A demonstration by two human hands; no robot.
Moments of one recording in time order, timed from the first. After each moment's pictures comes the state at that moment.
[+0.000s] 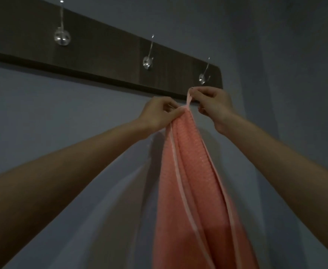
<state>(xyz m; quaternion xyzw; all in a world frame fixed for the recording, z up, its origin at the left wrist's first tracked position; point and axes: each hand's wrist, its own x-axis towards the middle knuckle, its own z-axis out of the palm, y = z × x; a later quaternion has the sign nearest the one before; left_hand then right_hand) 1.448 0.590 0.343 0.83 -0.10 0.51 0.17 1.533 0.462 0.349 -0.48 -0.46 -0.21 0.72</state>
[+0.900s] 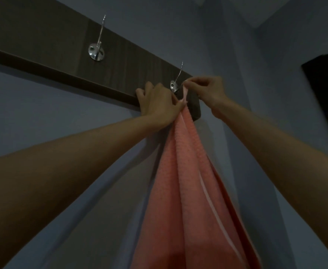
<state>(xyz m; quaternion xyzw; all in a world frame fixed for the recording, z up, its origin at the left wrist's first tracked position) 1.596 0.564 0.421 0.73 0.04 0.68 -0.09 1.684 0.451 0.457 -0.49 -0.49 -0.40 0.61</state>
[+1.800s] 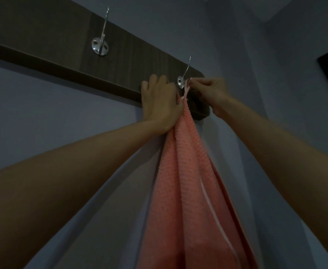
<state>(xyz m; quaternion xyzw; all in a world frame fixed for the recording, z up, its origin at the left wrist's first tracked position) 1.605 0.579 0.417 0.66 0.02 0.73 -0.16 1.691 0.470 0.455 -0.47 -0.48 -0.32 0.66</state>
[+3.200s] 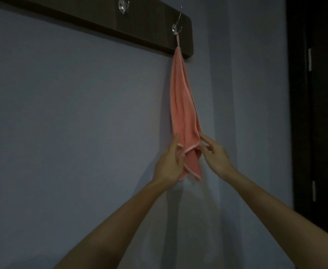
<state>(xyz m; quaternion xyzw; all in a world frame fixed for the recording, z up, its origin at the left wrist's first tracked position) 1.465 0.548 0.071 0.86 -0.07 0.40 0.29 1.521 0.396 0.084 -0.71 -0.35 -0.24 0.57</state>
